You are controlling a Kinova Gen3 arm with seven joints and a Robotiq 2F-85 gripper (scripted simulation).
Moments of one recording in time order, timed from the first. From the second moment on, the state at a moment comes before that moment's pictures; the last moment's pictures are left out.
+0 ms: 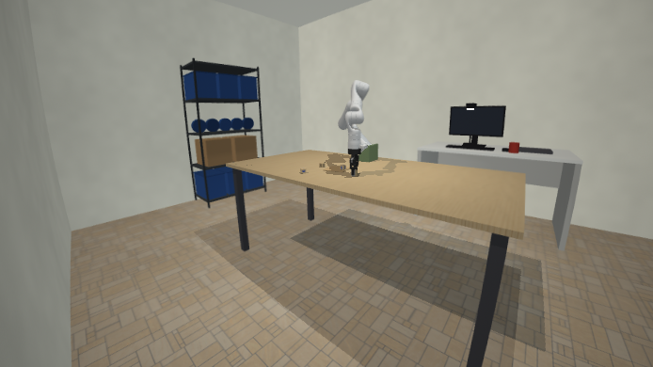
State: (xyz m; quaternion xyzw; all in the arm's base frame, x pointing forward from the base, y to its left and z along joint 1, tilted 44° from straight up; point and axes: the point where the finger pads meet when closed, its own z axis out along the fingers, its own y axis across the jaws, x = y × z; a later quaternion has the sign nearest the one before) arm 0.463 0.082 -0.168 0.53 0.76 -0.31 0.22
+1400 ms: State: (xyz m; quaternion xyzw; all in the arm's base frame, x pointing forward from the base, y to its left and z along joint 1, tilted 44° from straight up) arm 0.463 0.082 -0.167 0.53 0.76 -0.31 0.22
